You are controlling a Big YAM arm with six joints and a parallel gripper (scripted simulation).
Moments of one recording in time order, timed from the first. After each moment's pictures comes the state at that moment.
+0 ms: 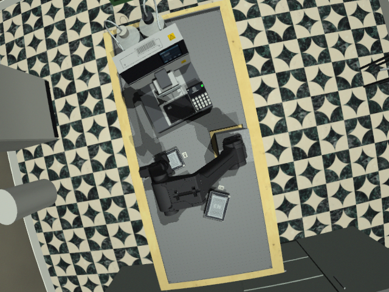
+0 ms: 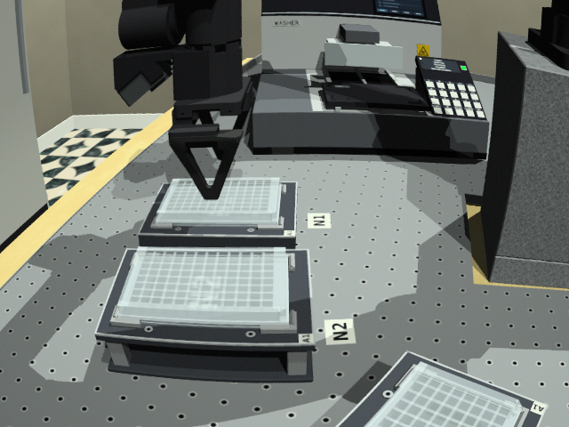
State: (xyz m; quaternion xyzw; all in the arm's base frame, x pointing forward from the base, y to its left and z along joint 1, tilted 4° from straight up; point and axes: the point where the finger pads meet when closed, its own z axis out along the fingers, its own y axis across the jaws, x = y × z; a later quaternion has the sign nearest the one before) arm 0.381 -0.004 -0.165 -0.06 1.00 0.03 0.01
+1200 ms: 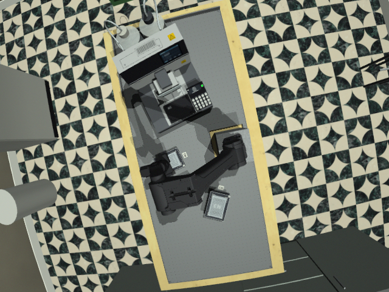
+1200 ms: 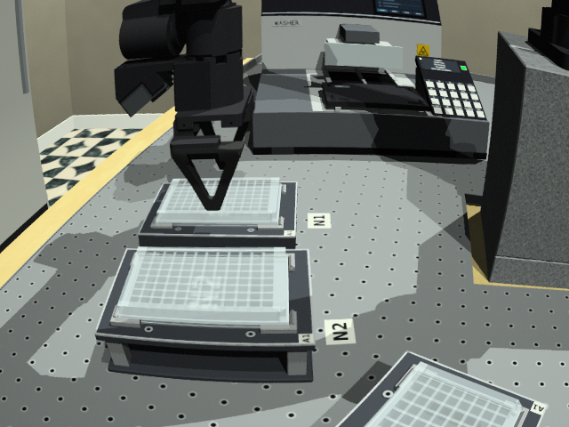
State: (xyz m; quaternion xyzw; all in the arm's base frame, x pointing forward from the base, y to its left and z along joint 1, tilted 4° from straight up) arm 0.381 -0.003 -0.176 -0.06 1.00 0.03 0.01
